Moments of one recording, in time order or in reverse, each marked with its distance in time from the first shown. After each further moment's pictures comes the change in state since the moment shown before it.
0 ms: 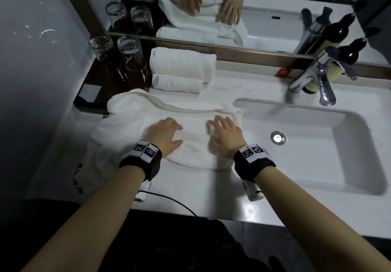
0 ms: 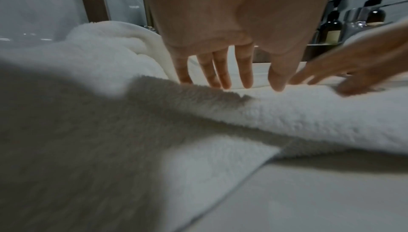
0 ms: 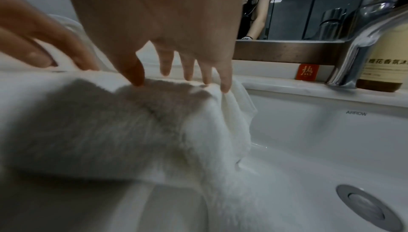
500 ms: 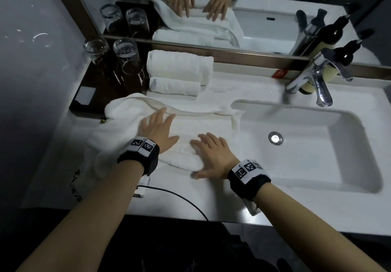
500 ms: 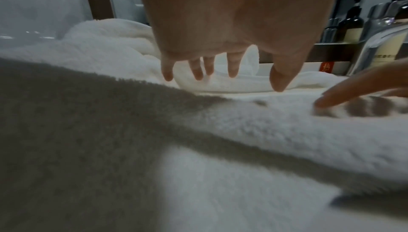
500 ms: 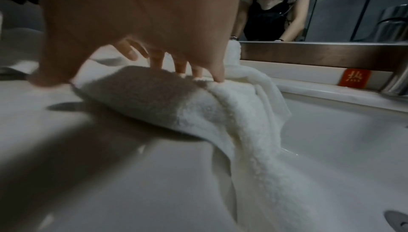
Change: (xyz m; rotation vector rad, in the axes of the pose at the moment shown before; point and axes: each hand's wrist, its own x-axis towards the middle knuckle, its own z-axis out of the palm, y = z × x) left_hand 0.018 -0.008 -0.012 0.158 -0.017 -0.121; right_hand -0.026 -0.025 0.018 -0.052 -0.196 -0.229
